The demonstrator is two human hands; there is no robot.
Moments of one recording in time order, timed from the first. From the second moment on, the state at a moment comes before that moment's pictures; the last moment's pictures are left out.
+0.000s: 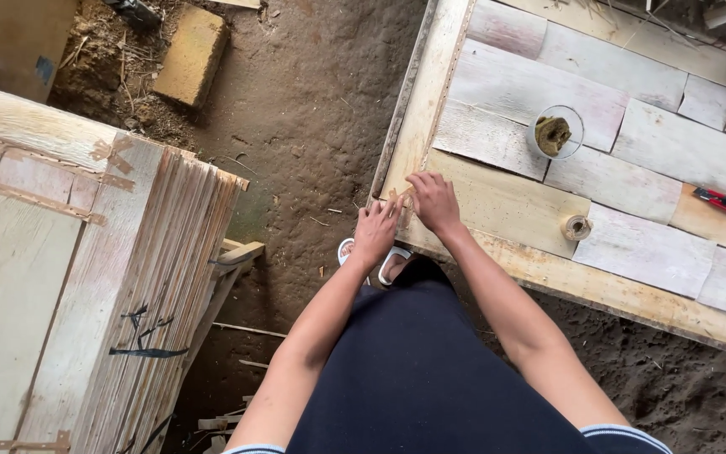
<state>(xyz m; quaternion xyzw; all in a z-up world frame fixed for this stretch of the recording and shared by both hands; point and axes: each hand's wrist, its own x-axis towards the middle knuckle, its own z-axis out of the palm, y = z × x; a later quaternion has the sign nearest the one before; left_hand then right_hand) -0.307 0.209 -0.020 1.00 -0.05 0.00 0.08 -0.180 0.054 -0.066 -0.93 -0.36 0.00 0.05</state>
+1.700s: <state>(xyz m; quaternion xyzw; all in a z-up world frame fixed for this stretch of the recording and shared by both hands) -0.292 0.187 -0.024 1.00 0.03 -0.06 0.05 -0.124 0.030 -0.015 -0.83 -0.46 0.10 0.30</state>
